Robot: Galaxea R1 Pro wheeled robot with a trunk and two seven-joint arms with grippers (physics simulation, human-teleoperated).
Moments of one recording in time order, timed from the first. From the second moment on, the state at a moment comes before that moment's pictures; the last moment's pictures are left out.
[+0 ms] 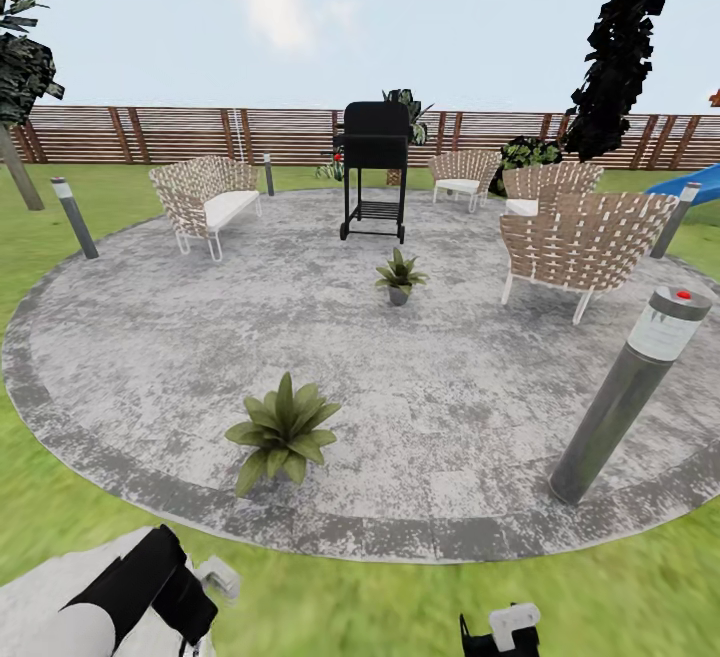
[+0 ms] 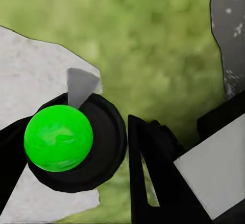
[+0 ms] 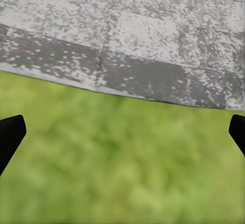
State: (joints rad) left arm -0.57 0.17 -0.06 -0.48 -0.67 0.65 -0.89; right arm -0.41 0.01 0.14 -0.03 0.16 -0.60 -0.23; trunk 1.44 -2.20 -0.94
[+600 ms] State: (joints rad) left arm -0.66 0.13 -0.06 -0.54 -0.72 0.69 -0.95; right arm -0.41 0.01 0.14 -0.03 0.16 -0.60 -0.23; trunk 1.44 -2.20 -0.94
